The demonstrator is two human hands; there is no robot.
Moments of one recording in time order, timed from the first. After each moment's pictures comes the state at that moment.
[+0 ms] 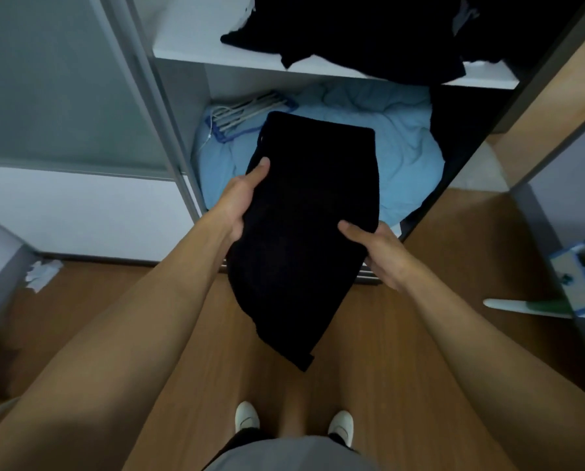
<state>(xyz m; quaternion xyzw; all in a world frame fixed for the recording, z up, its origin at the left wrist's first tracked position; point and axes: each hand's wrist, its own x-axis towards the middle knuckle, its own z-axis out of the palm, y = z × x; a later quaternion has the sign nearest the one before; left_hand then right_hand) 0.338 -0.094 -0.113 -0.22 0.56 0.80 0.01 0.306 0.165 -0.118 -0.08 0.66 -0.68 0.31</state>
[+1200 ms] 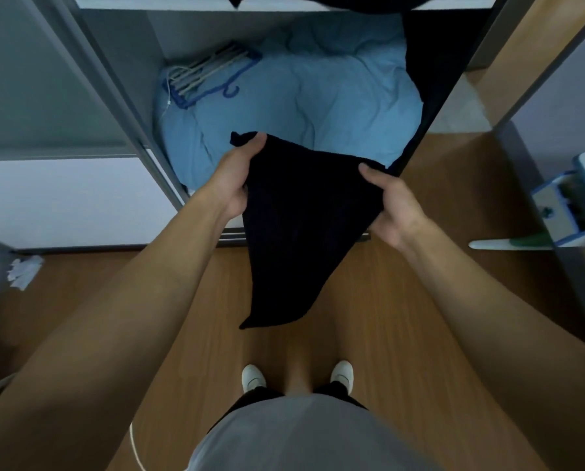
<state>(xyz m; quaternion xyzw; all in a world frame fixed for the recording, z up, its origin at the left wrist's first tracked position) 0.325 -0.044 -0.124 -0.23 0.51 0.83 0.07 0.306 0.205 -0.120 0.11 0.53 -0.79 0.30</state>
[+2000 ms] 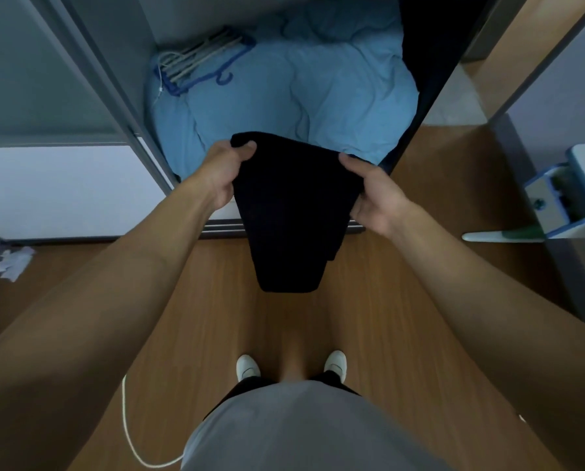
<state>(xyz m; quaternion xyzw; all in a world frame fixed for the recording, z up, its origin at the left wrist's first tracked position) 0.325 -0.049 -0.142 -0.22 0.61 0.76 0.04 0.309 0.192 -0.117 0.15 0.53 -0.77 0.32</state>
